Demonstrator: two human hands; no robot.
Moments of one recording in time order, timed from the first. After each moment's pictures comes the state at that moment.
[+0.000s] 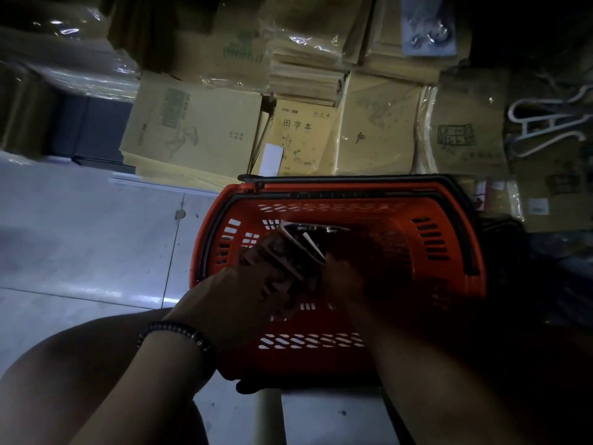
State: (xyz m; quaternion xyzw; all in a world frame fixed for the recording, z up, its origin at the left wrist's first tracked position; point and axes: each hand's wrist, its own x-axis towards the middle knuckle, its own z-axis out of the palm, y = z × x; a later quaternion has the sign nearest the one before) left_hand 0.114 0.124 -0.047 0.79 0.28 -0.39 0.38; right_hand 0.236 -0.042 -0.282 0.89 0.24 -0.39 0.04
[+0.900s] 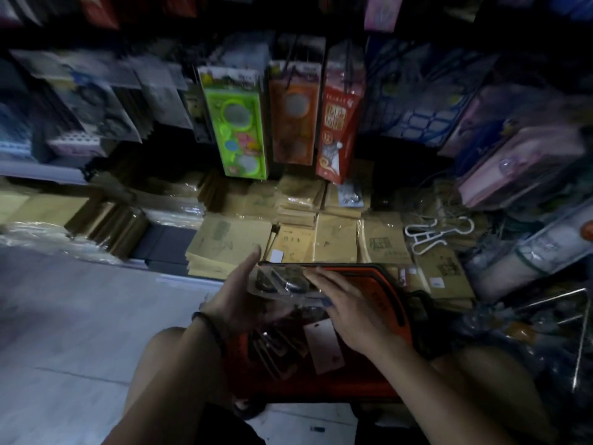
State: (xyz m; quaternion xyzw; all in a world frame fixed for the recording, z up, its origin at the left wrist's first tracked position) left_hand 0.086 0.096 0.082 0.32 0.40 -0.03 0.86; right_hand 0.231 -0.097 0.039 0.81 0.49 -0.19 -0.26
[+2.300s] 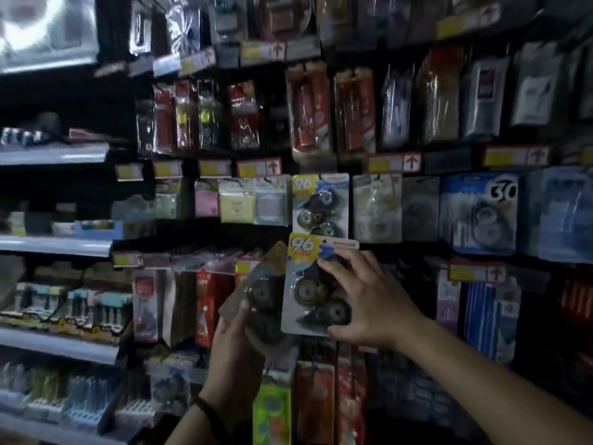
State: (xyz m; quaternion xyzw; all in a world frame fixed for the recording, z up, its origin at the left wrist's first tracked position) left_hand 0.112 0.135 0.491 0.46 0.14 0.47 0.74; right_hand 0.295 -0.014 0.560 0.73 0.59 0.30 -0.16
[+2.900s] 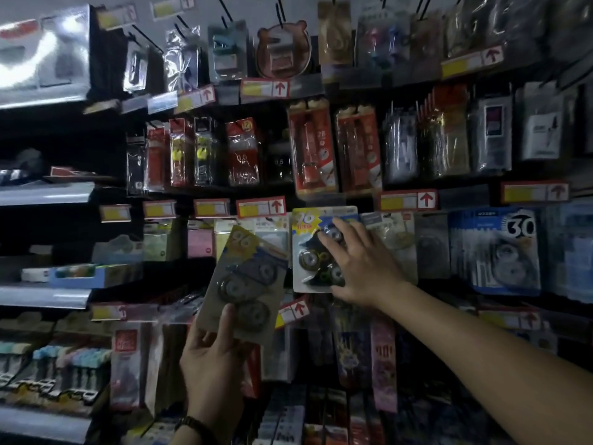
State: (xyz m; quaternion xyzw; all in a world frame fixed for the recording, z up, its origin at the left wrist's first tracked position) left_hand 0.126 0.195 0.550 0.43 0.12 0.61 0.65; right_hand 0.333 0.074 0.662 0.76 0.48 0.44 -0.04
